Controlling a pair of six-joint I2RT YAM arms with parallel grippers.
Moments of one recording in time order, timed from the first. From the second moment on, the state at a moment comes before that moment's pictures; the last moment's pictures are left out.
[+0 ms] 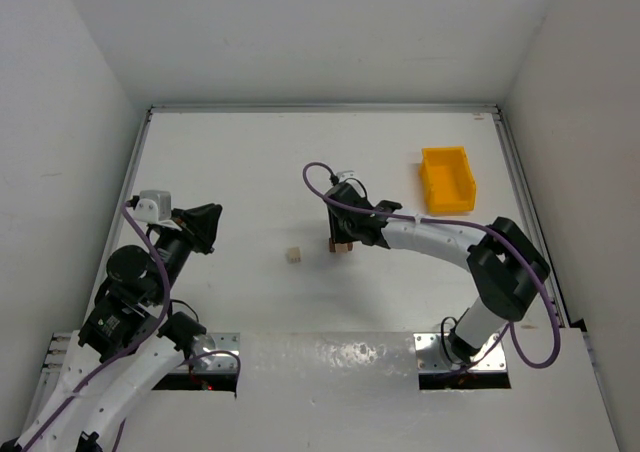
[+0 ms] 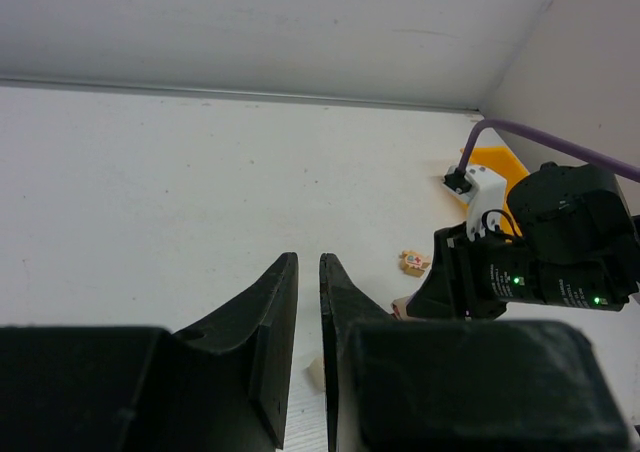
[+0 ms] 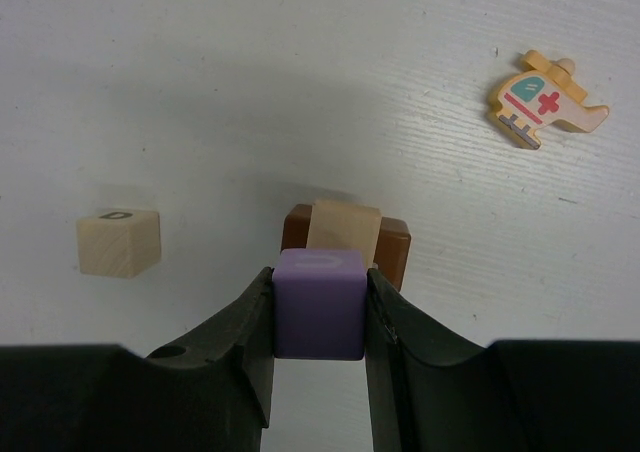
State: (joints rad) left arm -0.54 0.32 0.69 -0.38 -0.22 -0.30; right arm 0.82 1.64 0.99 -0.31 0.27 0.55
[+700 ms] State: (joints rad) left arm -0.54 0.32 0.69 -0.38 -0.22 -0.30; right arm 0.84 1.67 0.98 -0.32 0.28 0.57
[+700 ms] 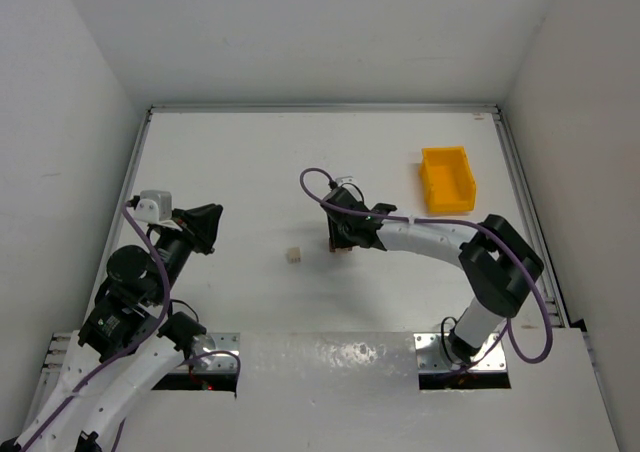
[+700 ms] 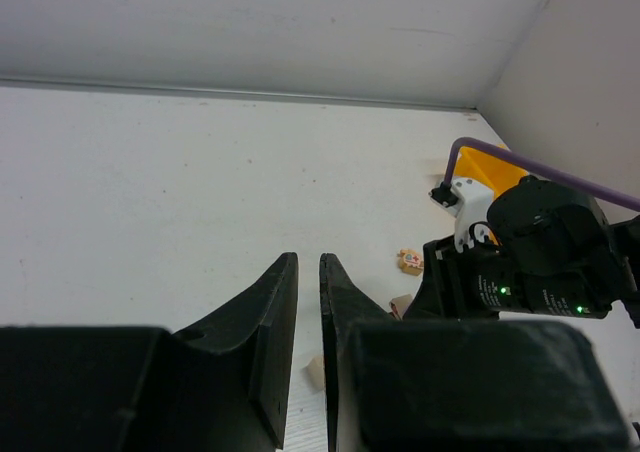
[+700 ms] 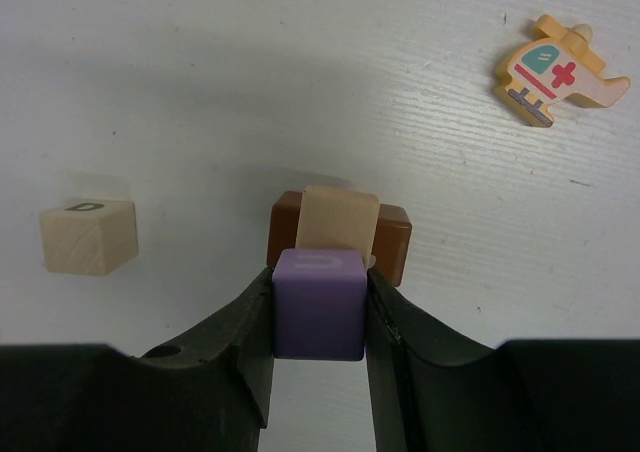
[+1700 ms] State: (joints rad) left arm -0.54 0.32 0.69 -0.38 -0.22 -0.30; right arm 0.84 1.68 0.98 -0.32 0.31 0.57
